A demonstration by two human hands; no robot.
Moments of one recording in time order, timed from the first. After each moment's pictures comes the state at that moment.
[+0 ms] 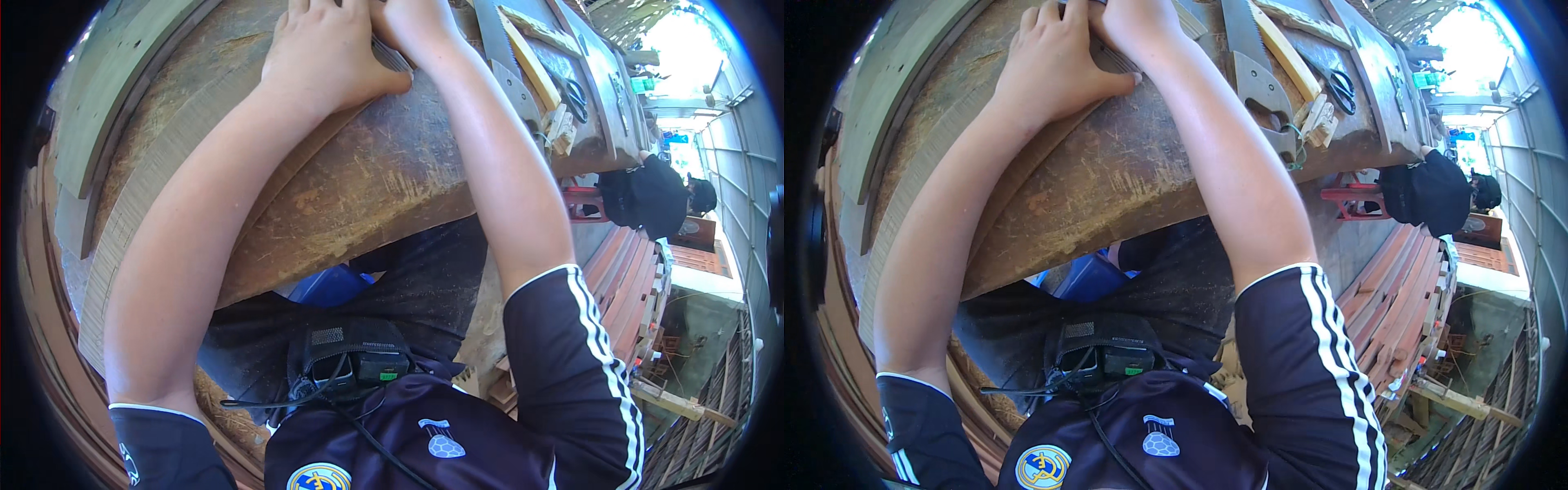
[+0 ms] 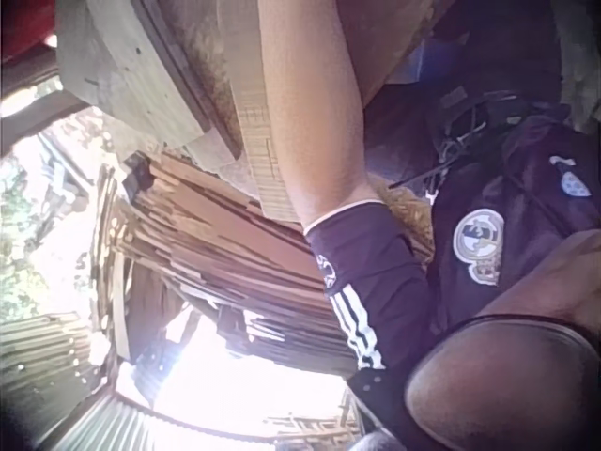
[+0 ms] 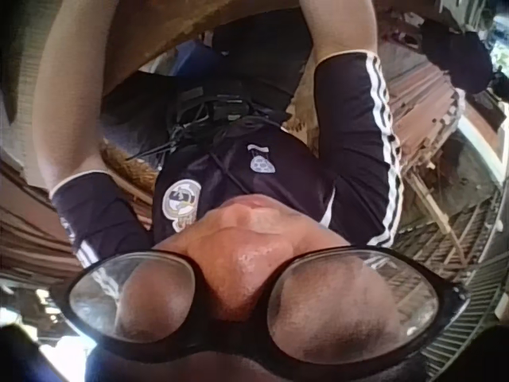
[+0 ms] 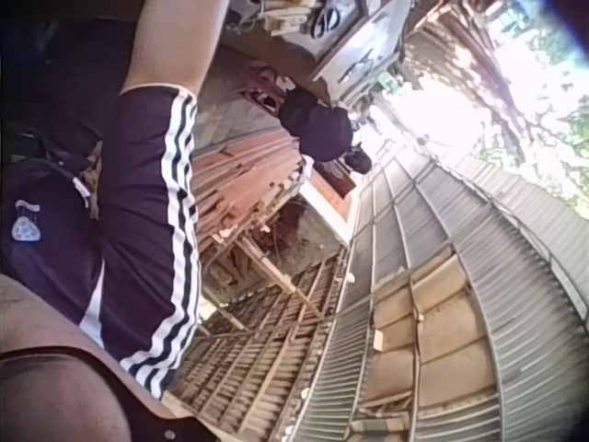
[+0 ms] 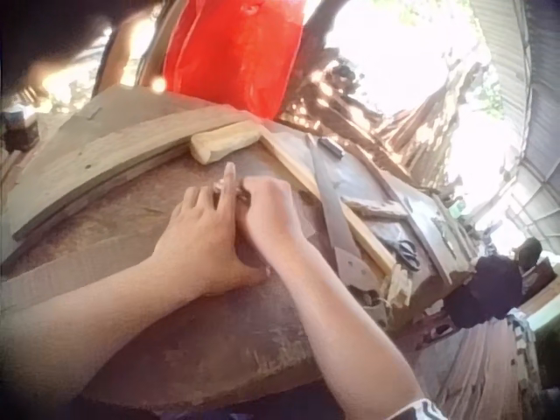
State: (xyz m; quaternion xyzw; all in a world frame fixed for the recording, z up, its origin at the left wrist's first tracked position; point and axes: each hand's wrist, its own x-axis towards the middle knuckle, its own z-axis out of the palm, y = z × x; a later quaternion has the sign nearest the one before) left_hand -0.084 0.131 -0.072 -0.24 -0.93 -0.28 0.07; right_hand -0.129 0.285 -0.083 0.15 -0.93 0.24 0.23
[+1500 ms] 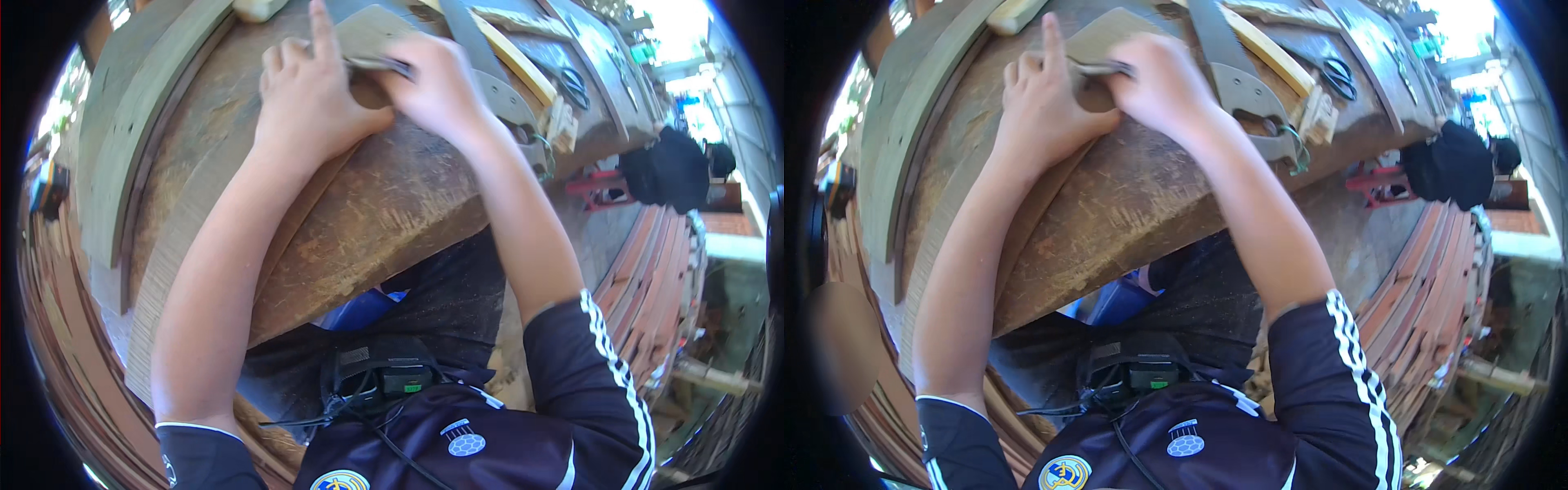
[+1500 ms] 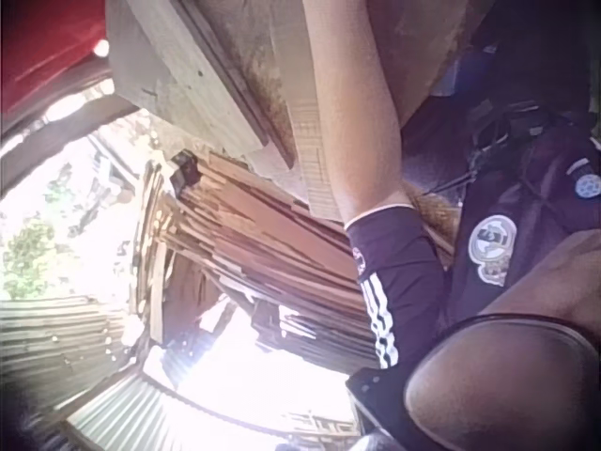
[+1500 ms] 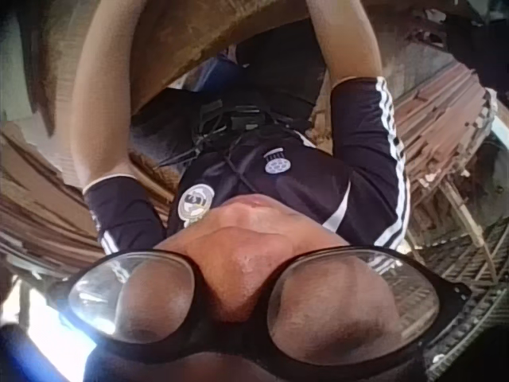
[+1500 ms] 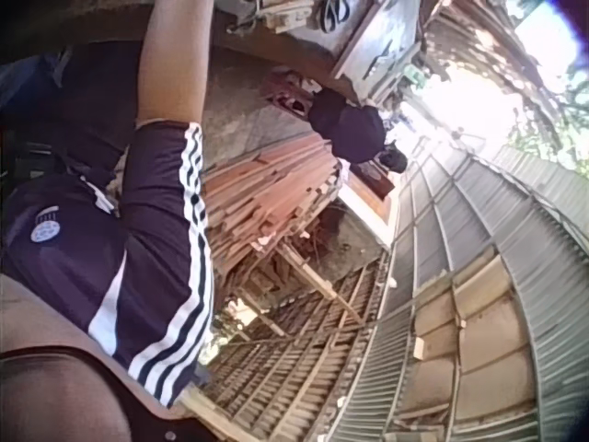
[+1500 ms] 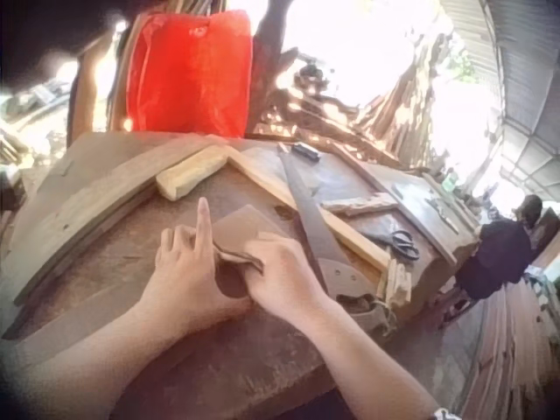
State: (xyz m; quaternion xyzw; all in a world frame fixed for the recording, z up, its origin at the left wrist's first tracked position) left_hand -0.094 0.142 -0.081 -0.25 -0.93 -0.24 0.13; right_hand -0.062 0.320 -0.072 0.14 -0.94 0.23 0.21
